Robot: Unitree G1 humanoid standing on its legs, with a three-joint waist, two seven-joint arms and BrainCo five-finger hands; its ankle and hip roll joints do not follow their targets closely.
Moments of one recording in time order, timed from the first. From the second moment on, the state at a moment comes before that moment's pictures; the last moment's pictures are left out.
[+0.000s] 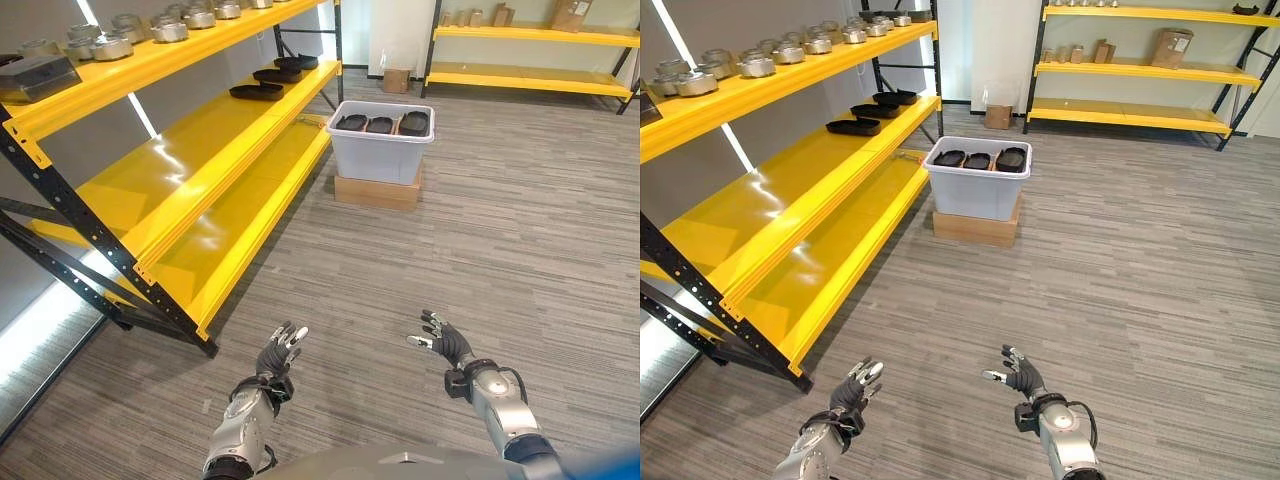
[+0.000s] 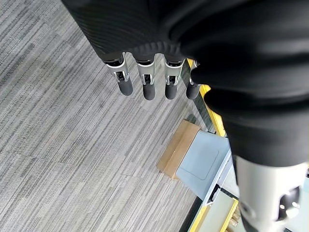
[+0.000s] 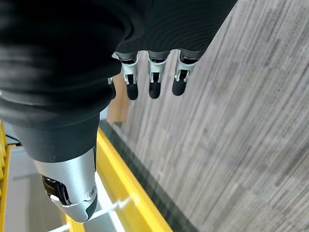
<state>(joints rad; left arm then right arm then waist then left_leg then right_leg) 0.12 0.05 0.04 0.50 -0.45 0.08 -0.11 0.03 -0.17 0.09 0.54 0.11 0.04 0.17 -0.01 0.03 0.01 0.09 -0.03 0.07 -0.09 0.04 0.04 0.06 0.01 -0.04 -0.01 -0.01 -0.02</state>
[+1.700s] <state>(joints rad) 0.06 0.06 0.02 0.53 -0.40 0.10 -0.11 0.05 -0.18 0.15 0.55 0.14 0.06 0.19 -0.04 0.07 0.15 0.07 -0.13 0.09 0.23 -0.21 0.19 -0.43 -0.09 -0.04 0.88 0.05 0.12</state>
